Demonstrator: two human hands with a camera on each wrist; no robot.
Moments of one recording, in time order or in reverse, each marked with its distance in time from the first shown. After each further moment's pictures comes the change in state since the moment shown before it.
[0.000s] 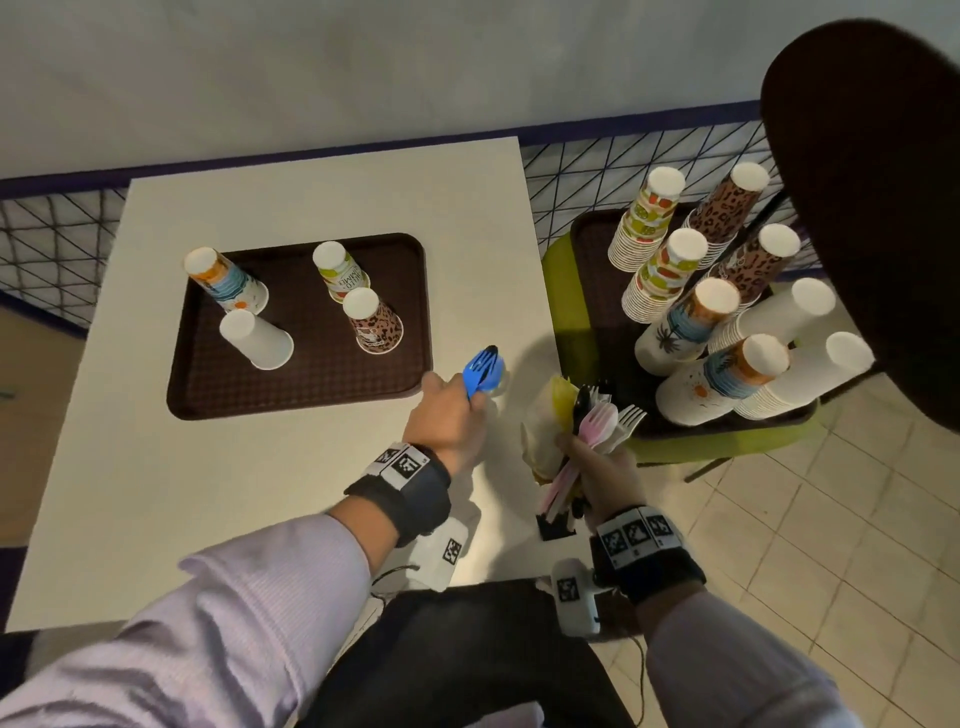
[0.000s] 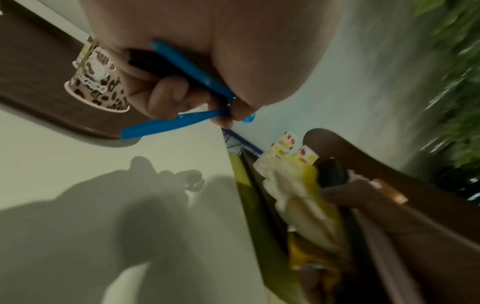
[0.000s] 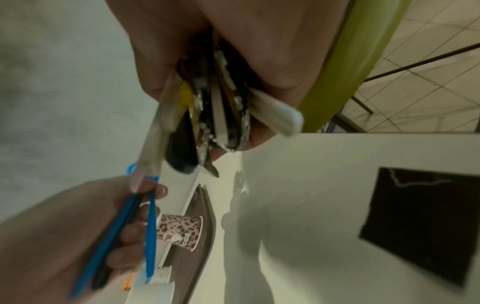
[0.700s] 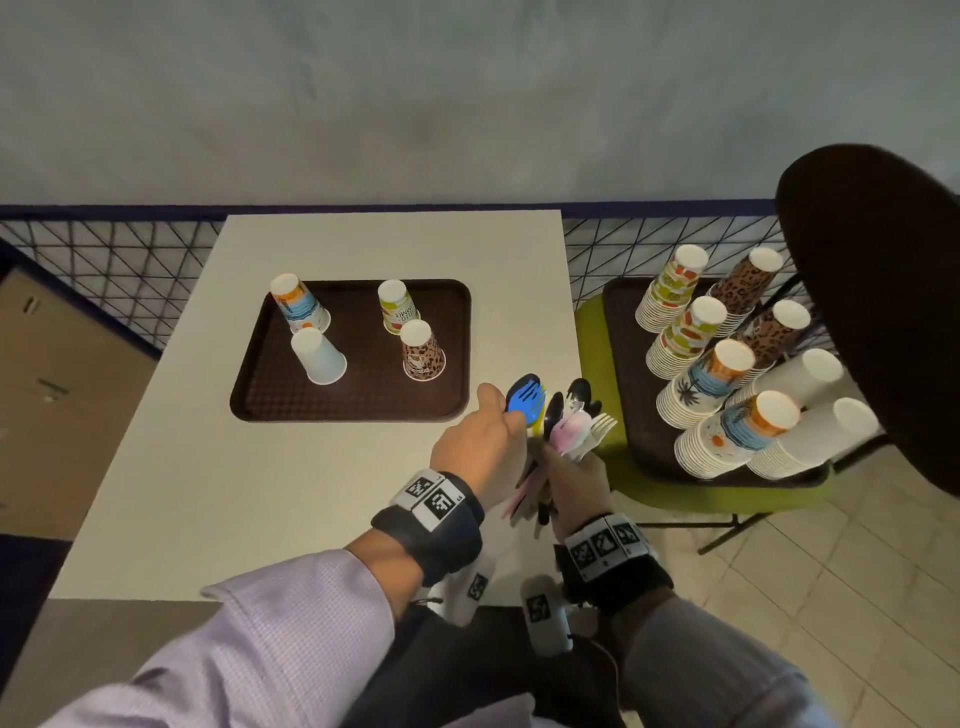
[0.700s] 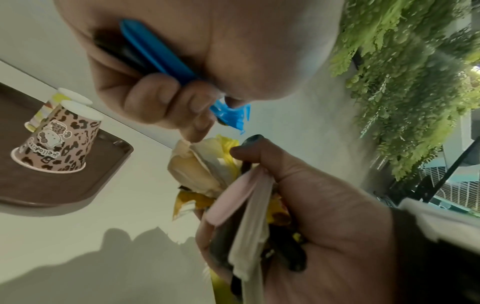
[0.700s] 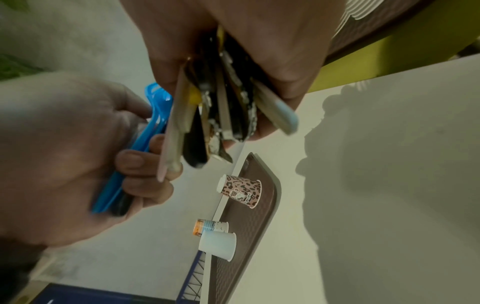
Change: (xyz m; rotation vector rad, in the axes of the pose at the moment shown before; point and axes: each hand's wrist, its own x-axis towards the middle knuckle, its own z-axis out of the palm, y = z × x) left_hand -0.068 0.025 -0.046 -0.055 0.069 0.072; right_hand -0.037 -0.018 0.062 -0.056 -0.128 -0.083
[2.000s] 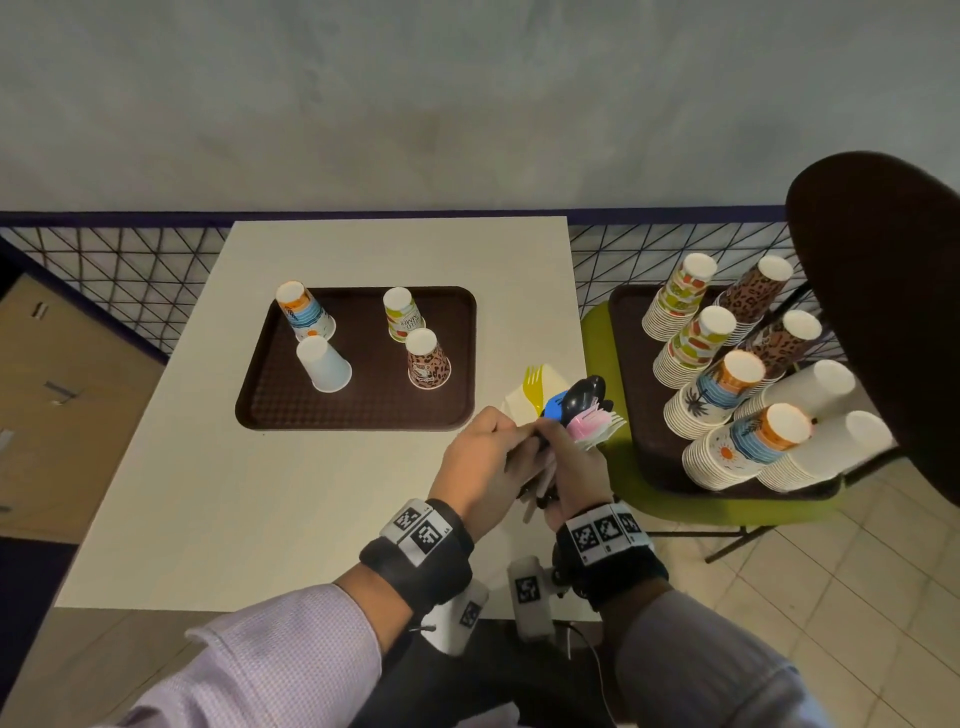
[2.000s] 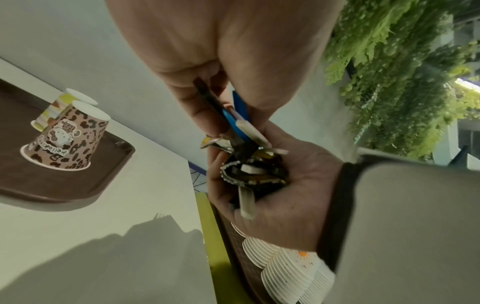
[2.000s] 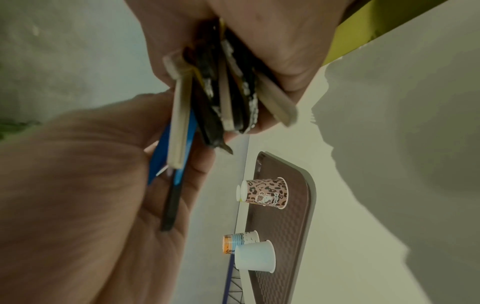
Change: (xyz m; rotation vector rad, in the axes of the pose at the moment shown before) left_hand -0.003 -0.031 0.014 -0.261 0.116 0.366; right_hand 0.006 -0.020 0.021 0.248 -0.013 0.038
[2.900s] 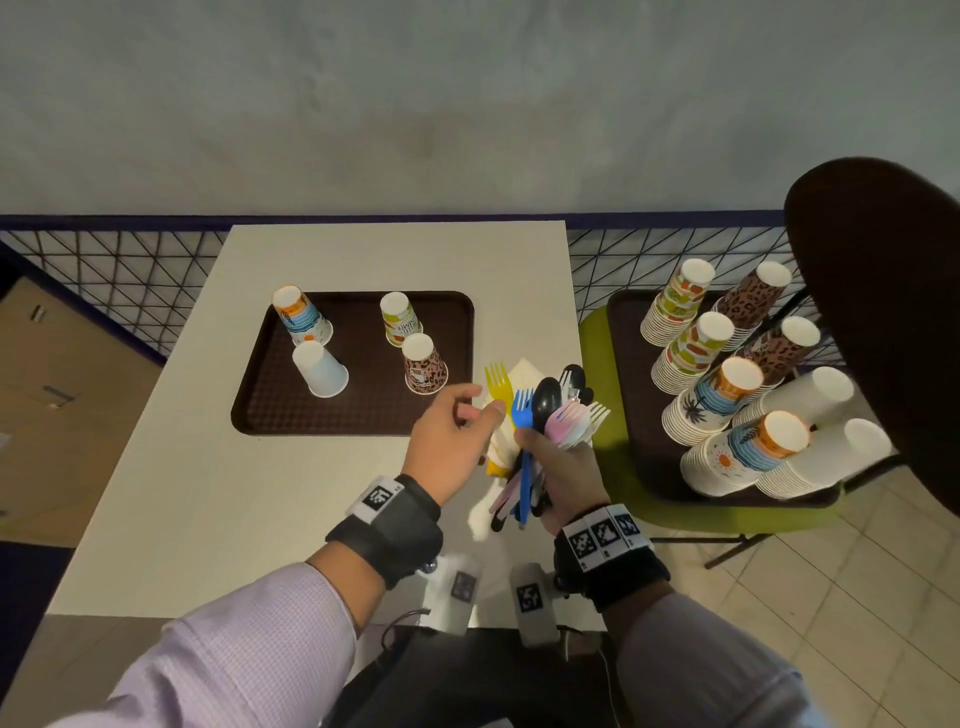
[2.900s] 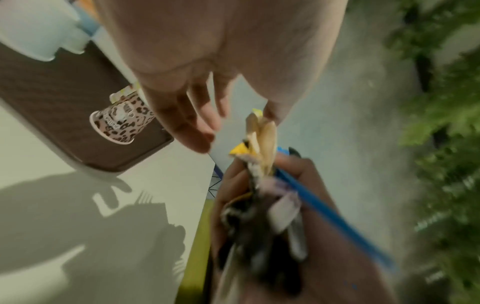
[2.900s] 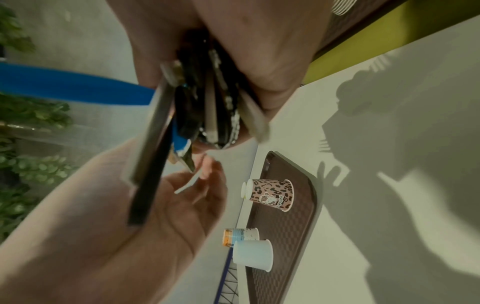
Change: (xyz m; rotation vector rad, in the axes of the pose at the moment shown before) left_hand 0.029 -0.013 -0.024 -0.344 0.203 -0.365; right_hand 0.018 0.007 0.001 -0.023 -0.172 -0.036
